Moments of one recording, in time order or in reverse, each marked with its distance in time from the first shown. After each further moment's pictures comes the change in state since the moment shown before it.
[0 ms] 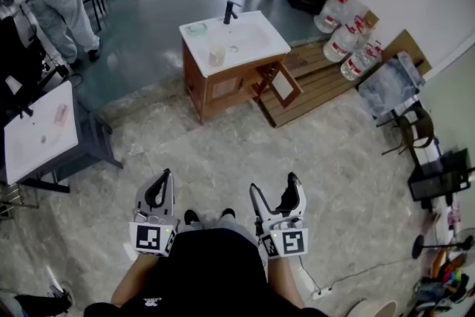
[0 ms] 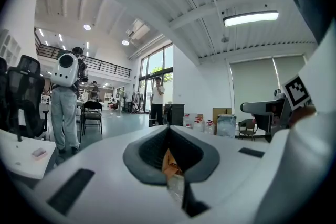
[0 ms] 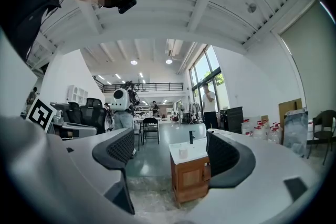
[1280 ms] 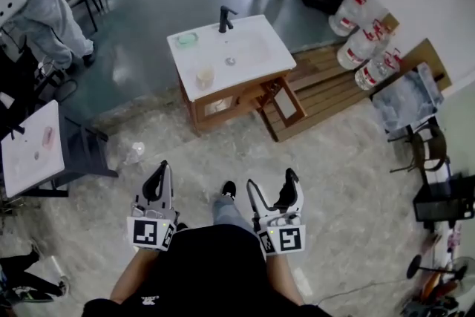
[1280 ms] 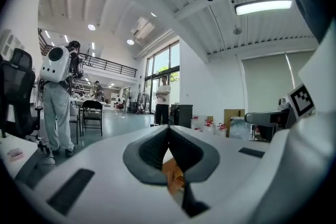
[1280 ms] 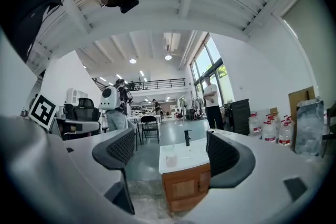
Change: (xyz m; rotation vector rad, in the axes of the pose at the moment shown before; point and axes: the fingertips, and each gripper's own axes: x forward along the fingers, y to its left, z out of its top) left arm 0.229 0.004 0.014 -0.010 -0.016 0.088; right arm 0.183 -0.149 -0.026 0.045 0.034 0.059
